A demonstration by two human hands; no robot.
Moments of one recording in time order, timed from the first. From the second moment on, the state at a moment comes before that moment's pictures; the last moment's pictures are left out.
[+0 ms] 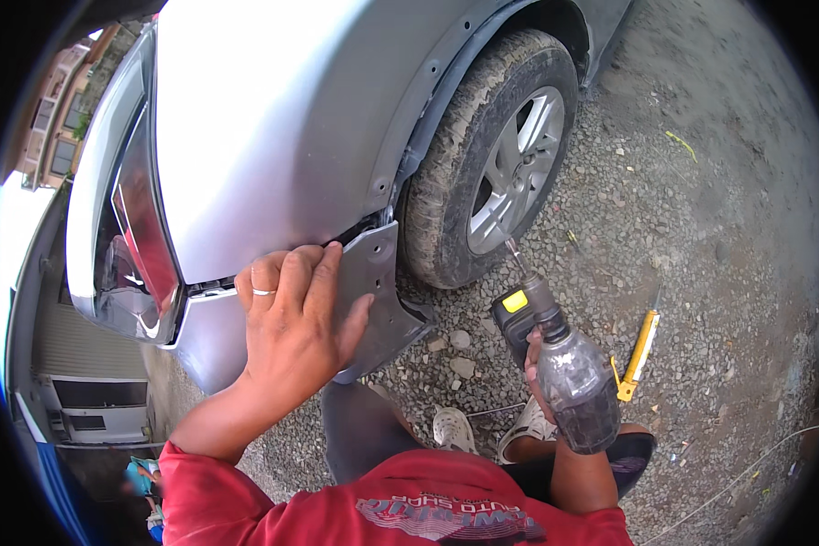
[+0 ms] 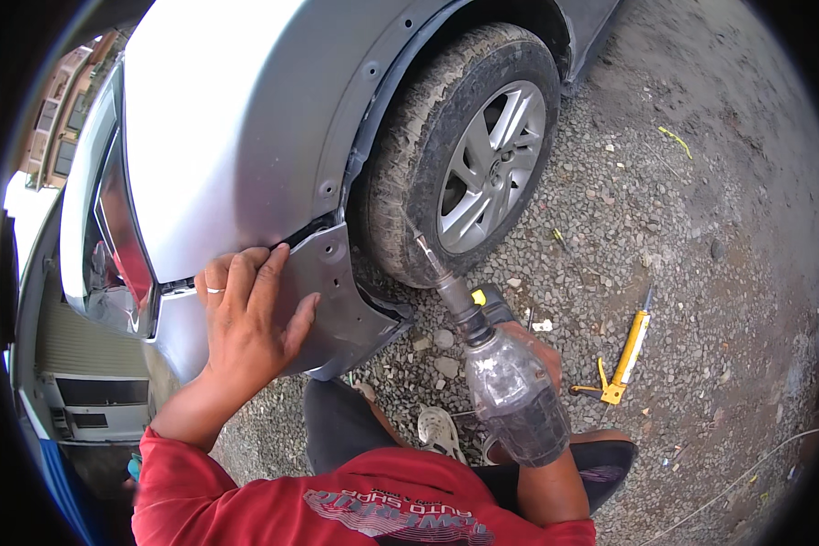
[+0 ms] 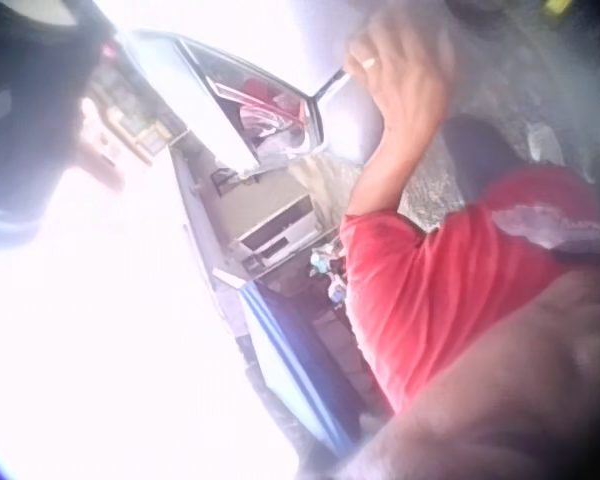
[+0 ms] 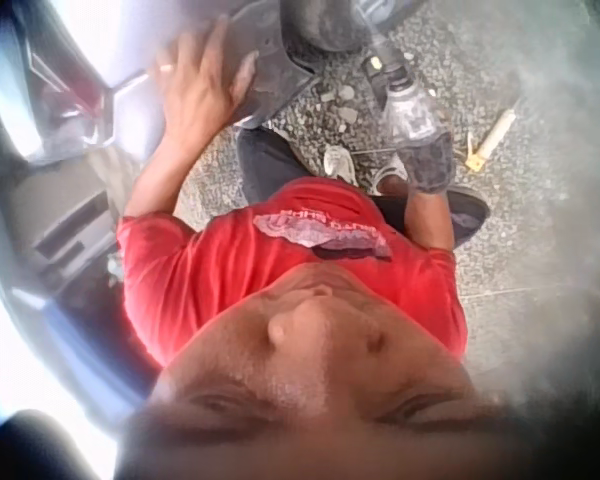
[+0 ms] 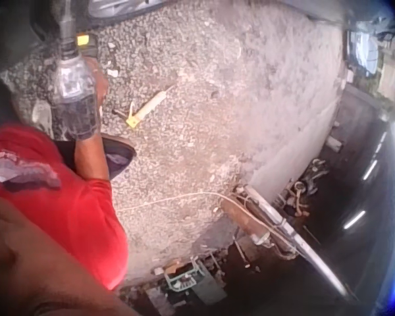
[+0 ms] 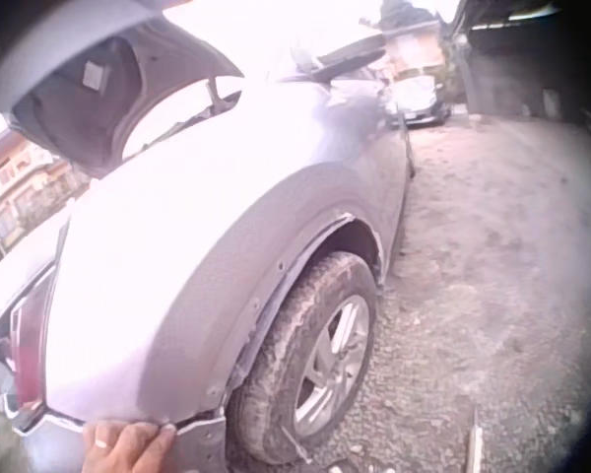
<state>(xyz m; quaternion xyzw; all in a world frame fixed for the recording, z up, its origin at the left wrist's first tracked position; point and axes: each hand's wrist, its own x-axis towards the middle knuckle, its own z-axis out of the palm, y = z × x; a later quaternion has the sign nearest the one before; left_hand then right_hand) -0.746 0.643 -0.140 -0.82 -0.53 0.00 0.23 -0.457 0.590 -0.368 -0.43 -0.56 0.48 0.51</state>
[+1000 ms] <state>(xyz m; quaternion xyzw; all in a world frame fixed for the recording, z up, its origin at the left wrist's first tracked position) -0.755 0.578 -0.116 -0.87 -0.46 -0.02 0.19 -0.519 0.647 -0.367 -0.29 -0.62 0.50 0.53</state>
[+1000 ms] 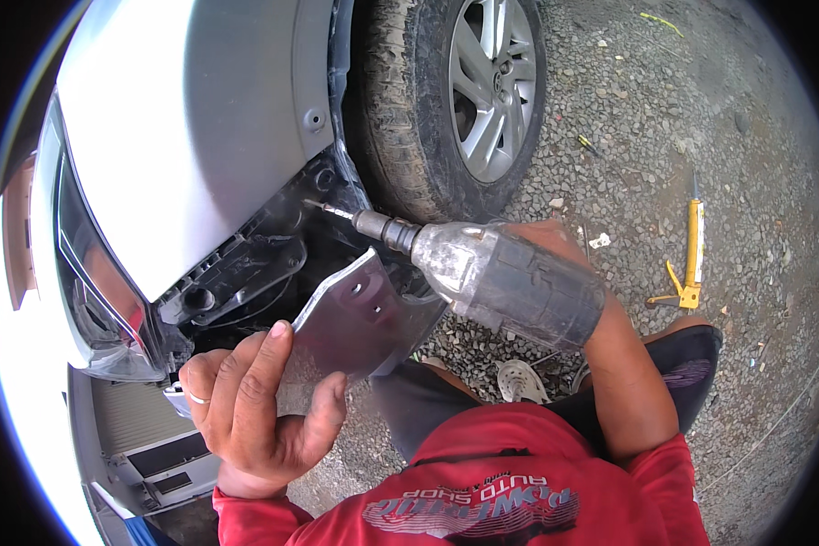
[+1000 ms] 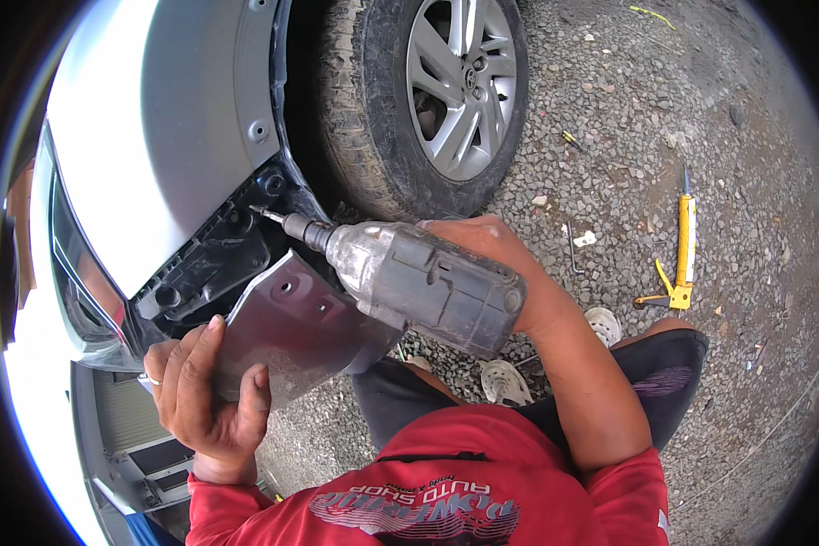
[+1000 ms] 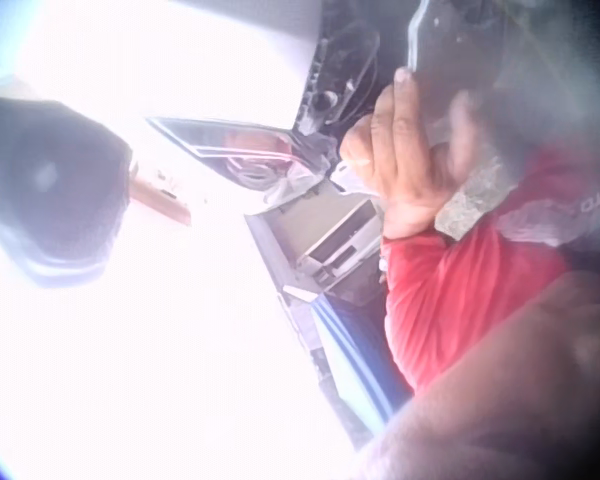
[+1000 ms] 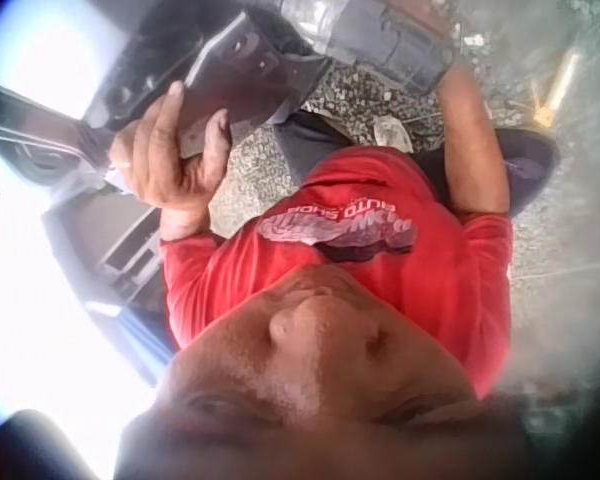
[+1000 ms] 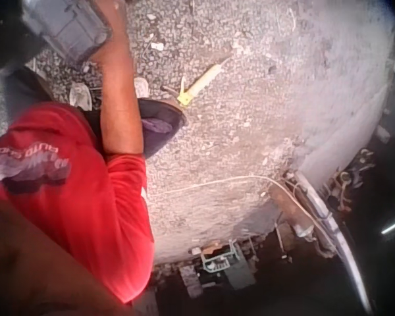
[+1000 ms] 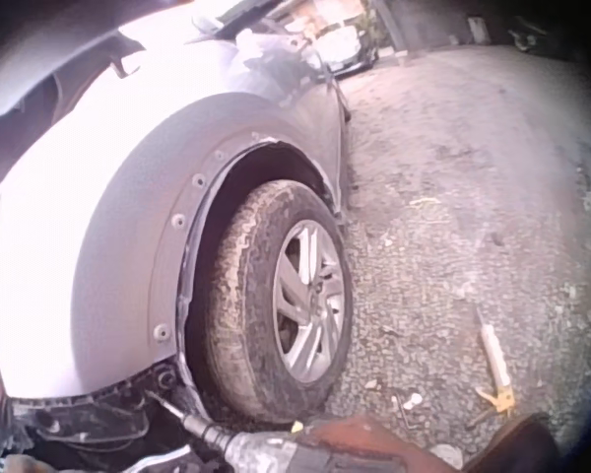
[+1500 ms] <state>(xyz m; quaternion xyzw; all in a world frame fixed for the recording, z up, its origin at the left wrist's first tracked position) -0.760 0.566 -0.114 -0.86 -0.46 -0.03 0.22 -0.581 0.655 -0.379 -0.21 -0.61 0.41 0.64</state>
